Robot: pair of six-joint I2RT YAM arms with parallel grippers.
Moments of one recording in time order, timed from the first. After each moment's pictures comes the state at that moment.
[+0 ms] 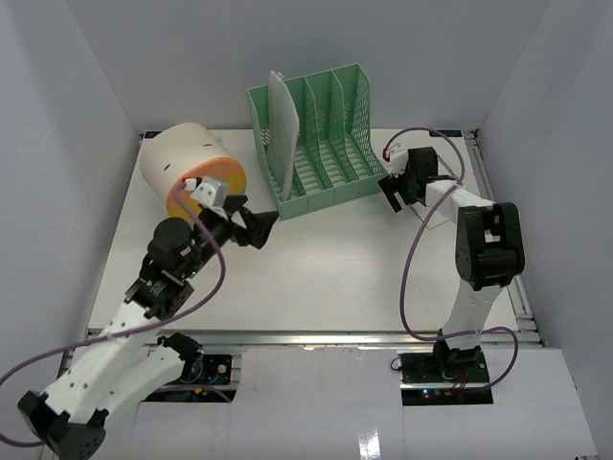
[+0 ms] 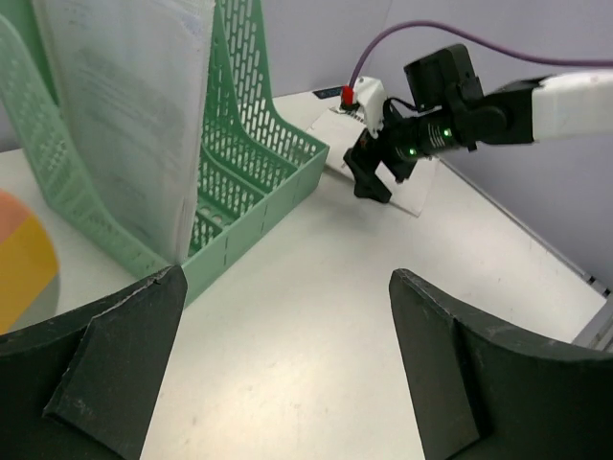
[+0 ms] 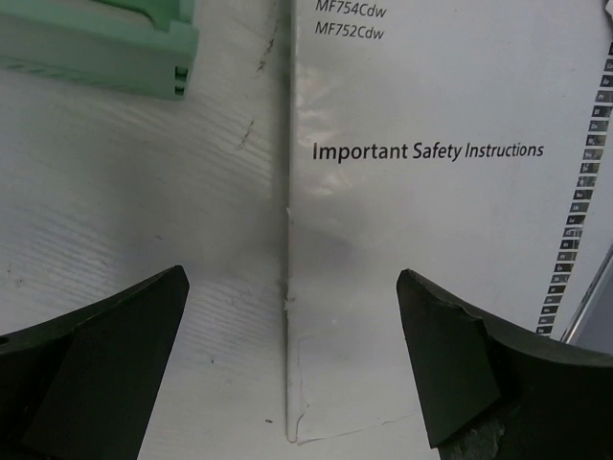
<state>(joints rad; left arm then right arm) -0.58 0.75 0.79 0.01 0.06 -0.20 0.16 1.89 1.27 -0.20 0.03 -0.49</state>
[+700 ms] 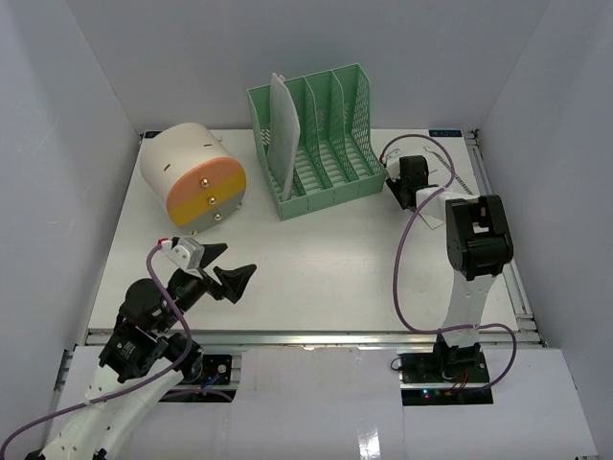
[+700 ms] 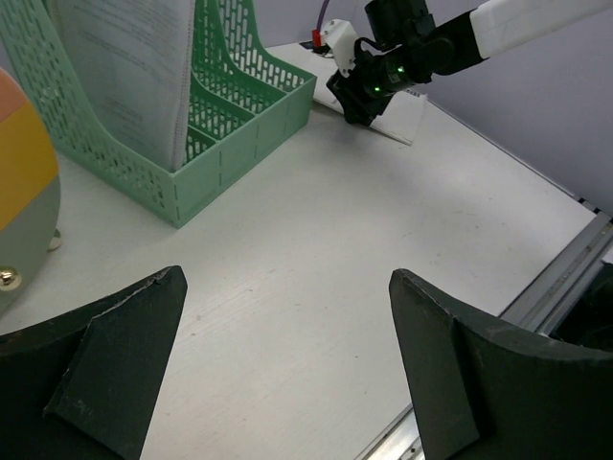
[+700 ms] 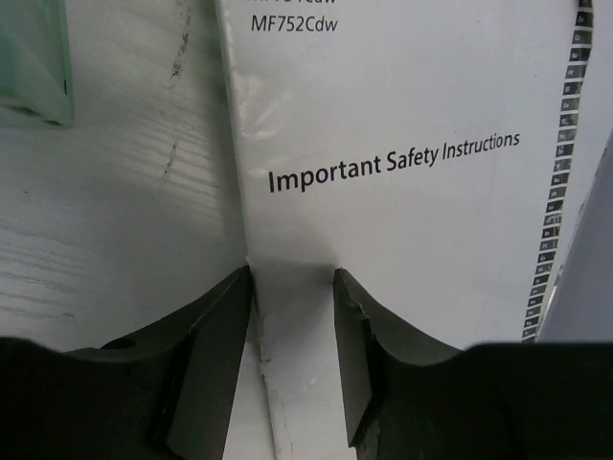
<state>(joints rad) -0.58 0.21 0.55 -0.29 0.11 -0.16 0.18 2.00 1.23 0.02 0.23 -0.50</state>
